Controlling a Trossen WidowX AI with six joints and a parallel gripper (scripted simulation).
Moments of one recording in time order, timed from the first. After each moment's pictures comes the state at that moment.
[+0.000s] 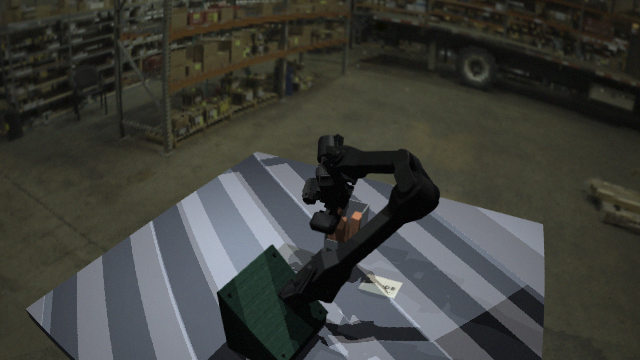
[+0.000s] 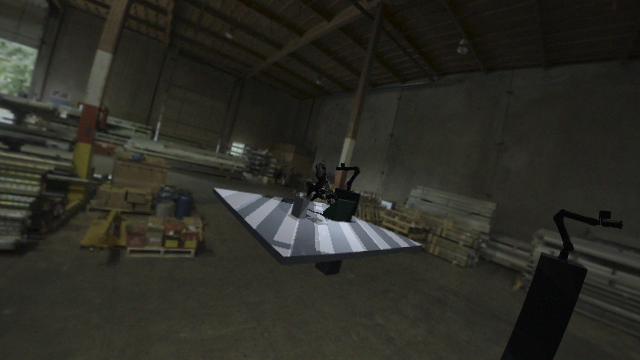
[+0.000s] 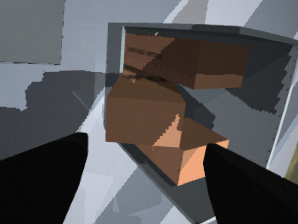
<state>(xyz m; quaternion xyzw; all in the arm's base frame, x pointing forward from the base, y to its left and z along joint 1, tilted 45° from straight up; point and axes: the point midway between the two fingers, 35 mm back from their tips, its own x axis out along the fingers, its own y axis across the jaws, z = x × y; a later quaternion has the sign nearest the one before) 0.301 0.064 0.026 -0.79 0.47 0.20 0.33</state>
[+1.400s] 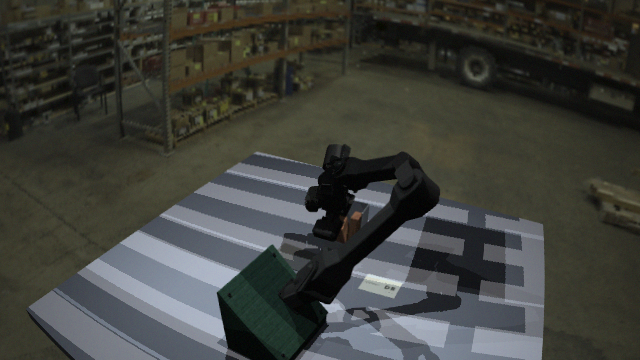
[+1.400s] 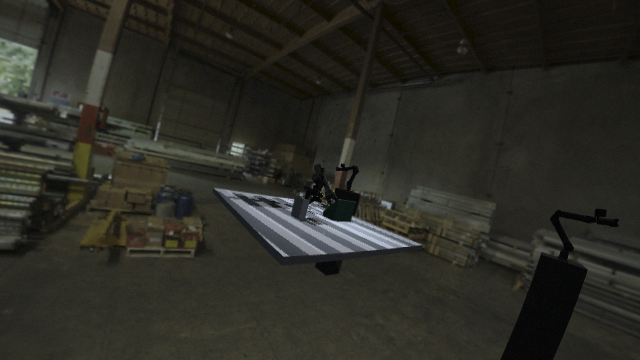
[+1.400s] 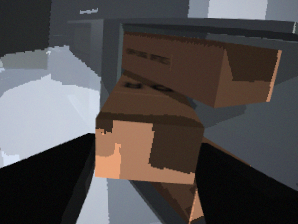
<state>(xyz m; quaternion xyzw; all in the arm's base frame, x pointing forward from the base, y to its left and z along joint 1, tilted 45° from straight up) 0.316 0.042 0.006 -0.79 0.47 0.20 0.33</state>
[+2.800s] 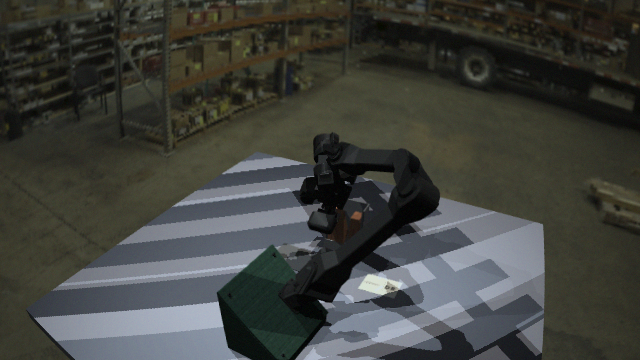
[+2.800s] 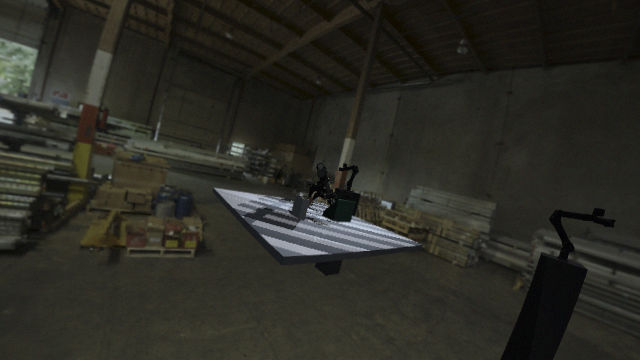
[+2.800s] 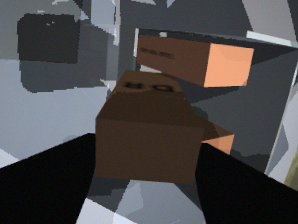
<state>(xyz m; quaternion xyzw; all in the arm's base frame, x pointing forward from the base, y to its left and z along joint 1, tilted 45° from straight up) 0.288 0.070 0.032 -0.79 0.47 0.20 0.33</state>
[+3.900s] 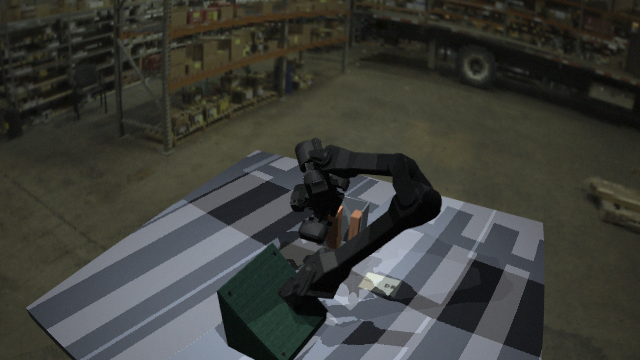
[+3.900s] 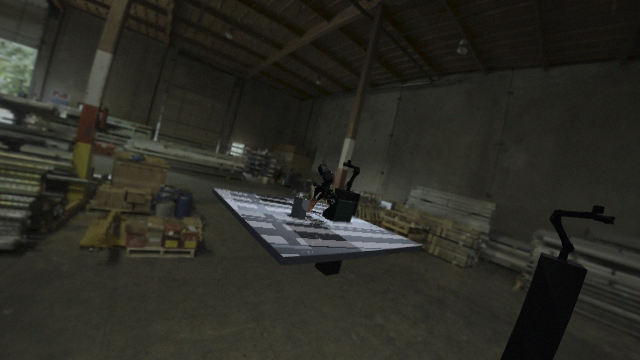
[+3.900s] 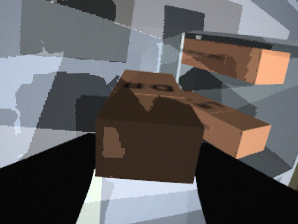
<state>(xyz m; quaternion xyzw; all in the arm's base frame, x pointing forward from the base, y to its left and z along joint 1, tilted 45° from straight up) 0.235 0.070 0.033 -0.79 0.47 0.20 0.33</state>
